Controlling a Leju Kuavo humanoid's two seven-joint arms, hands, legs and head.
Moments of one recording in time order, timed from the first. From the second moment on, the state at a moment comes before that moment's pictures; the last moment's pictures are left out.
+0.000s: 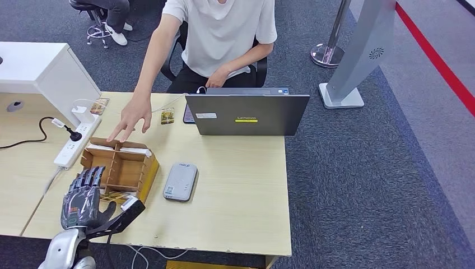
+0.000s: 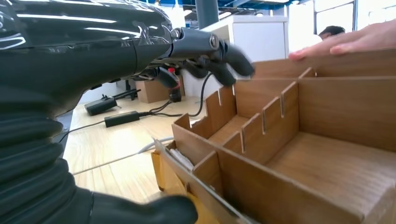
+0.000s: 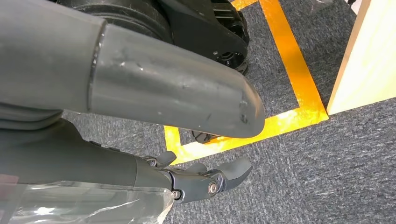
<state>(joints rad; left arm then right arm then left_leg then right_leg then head) 0.16 0.19 0.14 -1.49 -1.24 0.21 0.08 -0.08 0.14 -1.27 -0.21 0.80 0.17 -0.33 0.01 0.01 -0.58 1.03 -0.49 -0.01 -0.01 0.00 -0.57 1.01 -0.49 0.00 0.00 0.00</state>
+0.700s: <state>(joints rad) 0.15 0.19 0.14 -1.49 -1.21 0.18 0.07 -0.08 0.14 -1.27 -0.21 0.80 0.17 -0.33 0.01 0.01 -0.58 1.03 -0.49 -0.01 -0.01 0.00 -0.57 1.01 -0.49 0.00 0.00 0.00</state>
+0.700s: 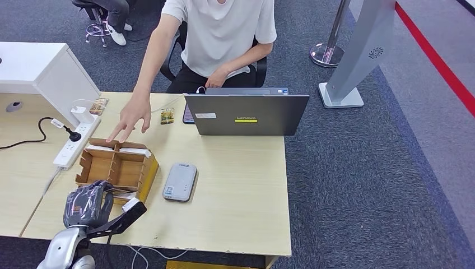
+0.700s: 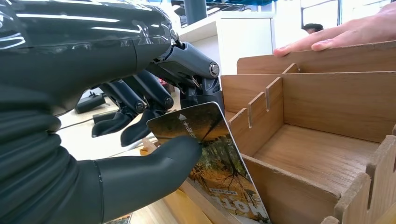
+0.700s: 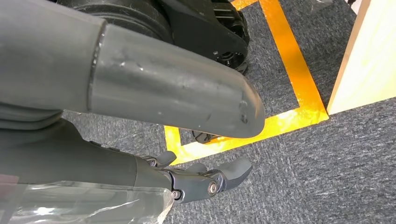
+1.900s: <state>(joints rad) 0.18 0.18 0.13 -1.60 -1.16 0.39 -0.04 -0.08 0.14 -1.28 -0.21 0.79 0.17 -0.35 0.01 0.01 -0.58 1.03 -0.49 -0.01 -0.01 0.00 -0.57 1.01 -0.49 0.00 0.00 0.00</state>
